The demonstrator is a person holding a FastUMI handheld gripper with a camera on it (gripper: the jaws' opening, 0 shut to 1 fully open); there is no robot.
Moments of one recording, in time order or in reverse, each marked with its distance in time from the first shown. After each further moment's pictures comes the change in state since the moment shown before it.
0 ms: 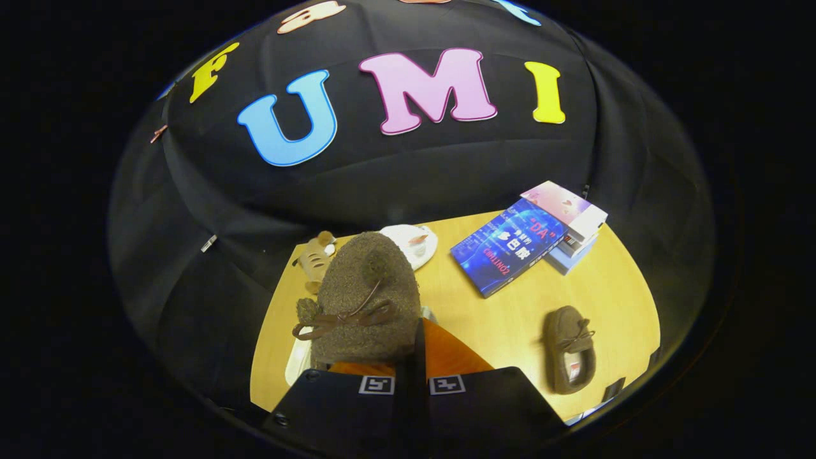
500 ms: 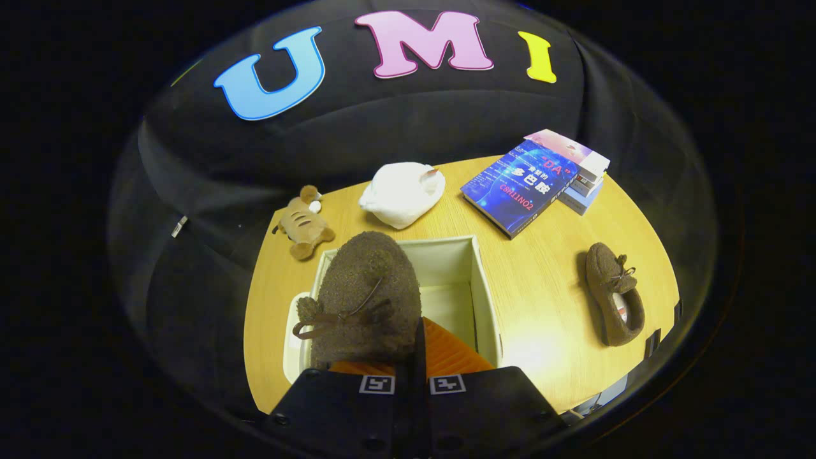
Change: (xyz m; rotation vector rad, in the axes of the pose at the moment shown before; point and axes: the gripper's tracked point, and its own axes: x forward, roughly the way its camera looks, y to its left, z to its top) arm 0.064 0.045 -0.098 0.062 0.153 -0.126
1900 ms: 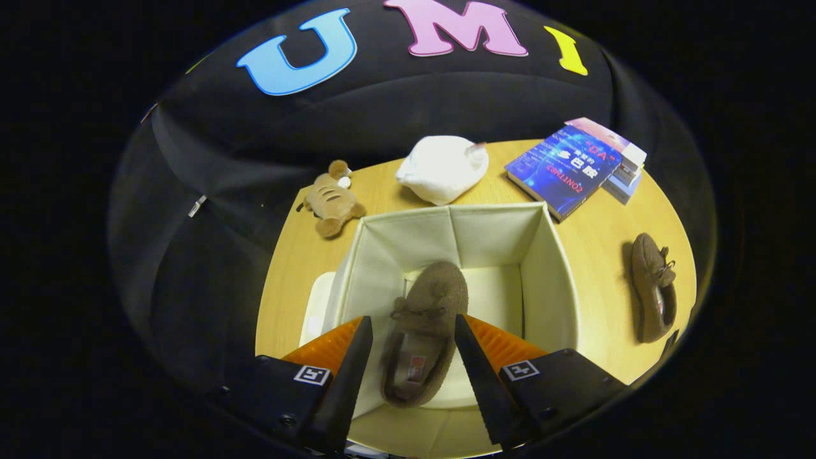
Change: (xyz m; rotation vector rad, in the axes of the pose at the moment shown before) arm 0.010 0.050 -0.009 -0.060 0.014 0.140
